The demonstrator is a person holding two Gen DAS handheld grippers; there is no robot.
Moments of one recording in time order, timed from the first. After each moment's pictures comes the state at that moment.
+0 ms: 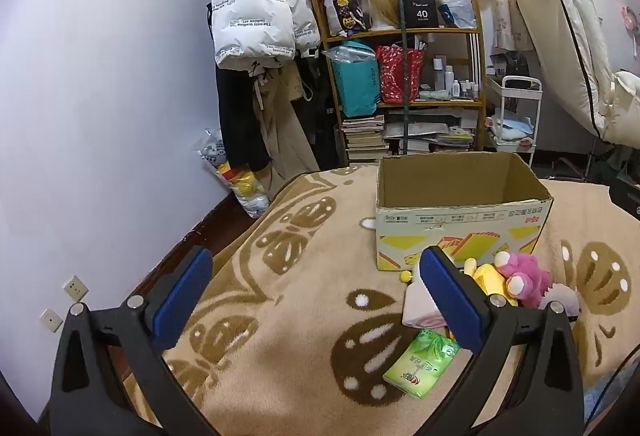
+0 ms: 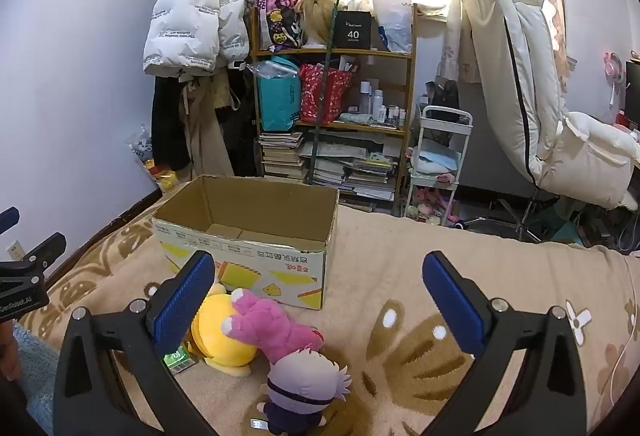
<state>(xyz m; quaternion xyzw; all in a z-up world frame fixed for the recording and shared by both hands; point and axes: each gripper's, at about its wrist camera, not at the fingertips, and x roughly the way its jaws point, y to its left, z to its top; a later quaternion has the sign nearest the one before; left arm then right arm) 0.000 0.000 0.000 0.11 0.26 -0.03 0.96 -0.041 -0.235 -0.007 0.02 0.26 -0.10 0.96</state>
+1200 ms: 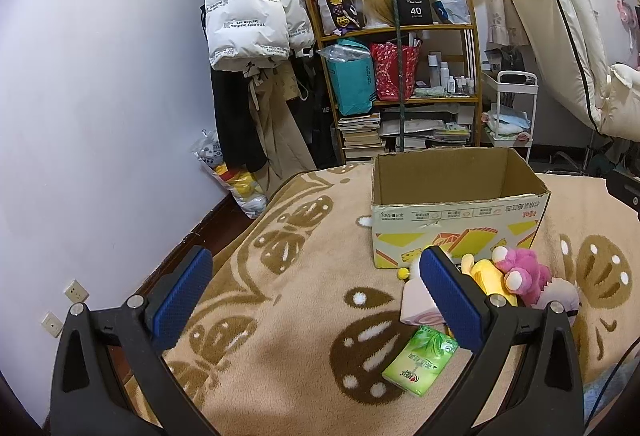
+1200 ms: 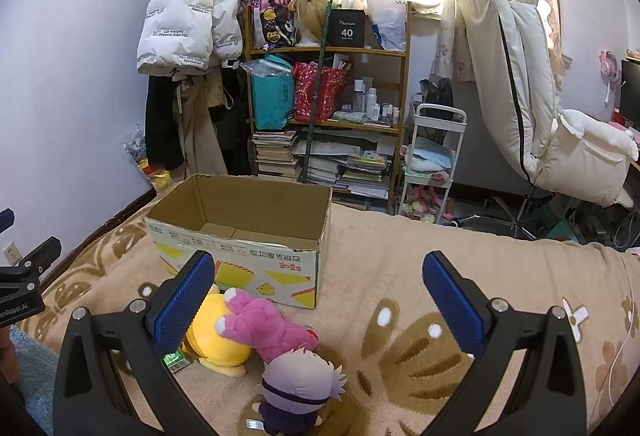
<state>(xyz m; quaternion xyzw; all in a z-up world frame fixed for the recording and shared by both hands) -0.001 -0.003 -0.004 0.11 0.26 -0.03 0.96 -0.042 -0.237 -0.006 0.03 0.26 -0.11 0.96</state>
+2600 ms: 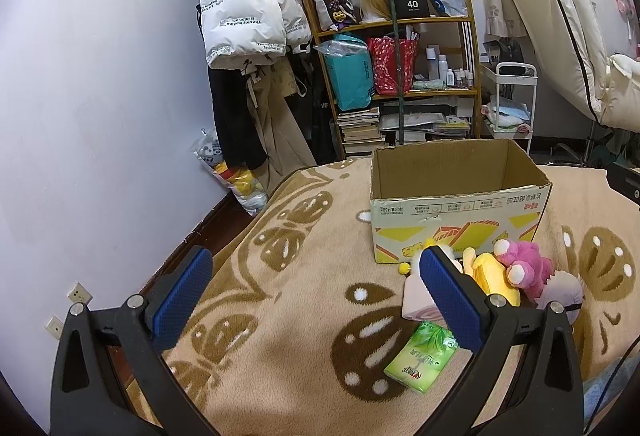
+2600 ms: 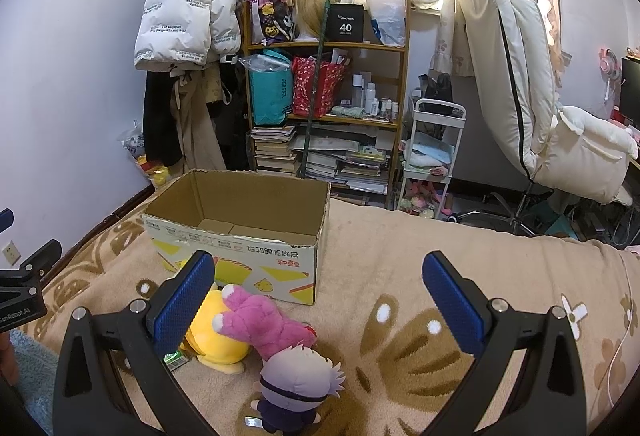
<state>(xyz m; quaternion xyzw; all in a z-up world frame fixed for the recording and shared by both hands) 0.000 -0.007 -0.007 0.13 0.26 -0.03 0.96 -0.040 -0.239 -0.013 0.02 0.27 -0.11 0.96</state>
